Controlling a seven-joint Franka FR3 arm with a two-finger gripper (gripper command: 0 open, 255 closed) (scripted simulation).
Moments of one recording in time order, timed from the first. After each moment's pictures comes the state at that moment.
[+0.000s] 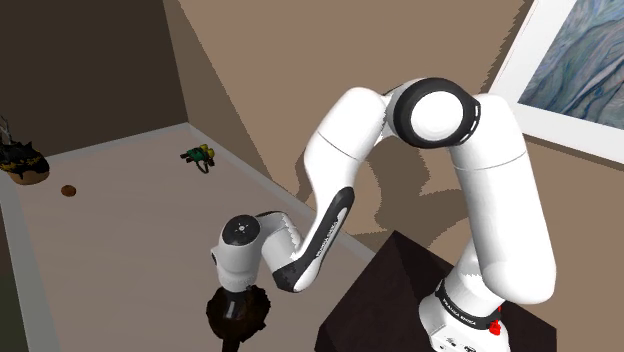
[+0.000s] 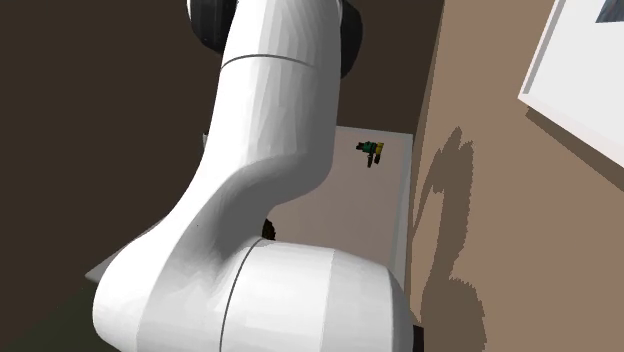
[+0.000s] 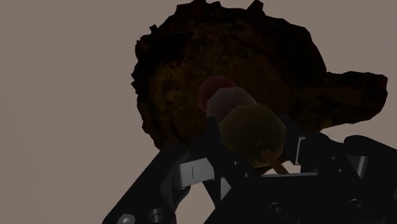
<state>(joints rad) 0.13 0.64 0.47 -2.13 -0.88 2.73 0.69</state>
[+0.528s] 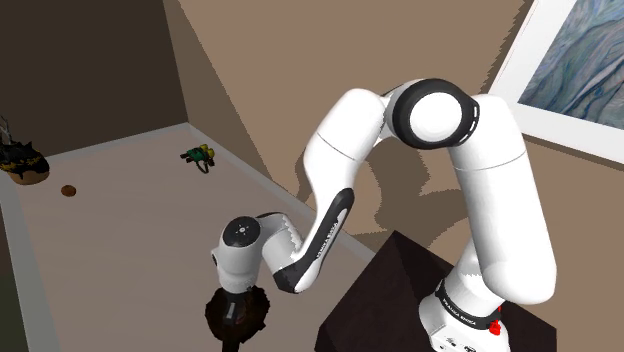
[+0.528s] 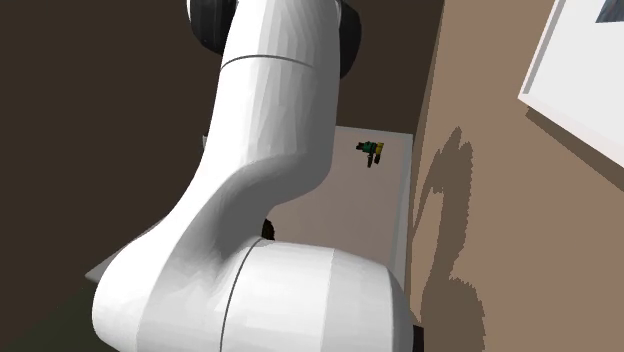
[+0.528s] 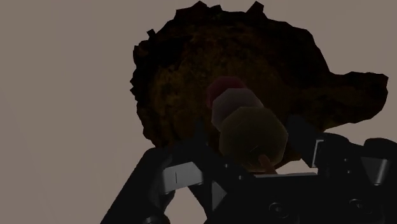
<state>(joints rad) 0.14 0.64 0.46 -2.13 -0.88 2.73 0.70</state>
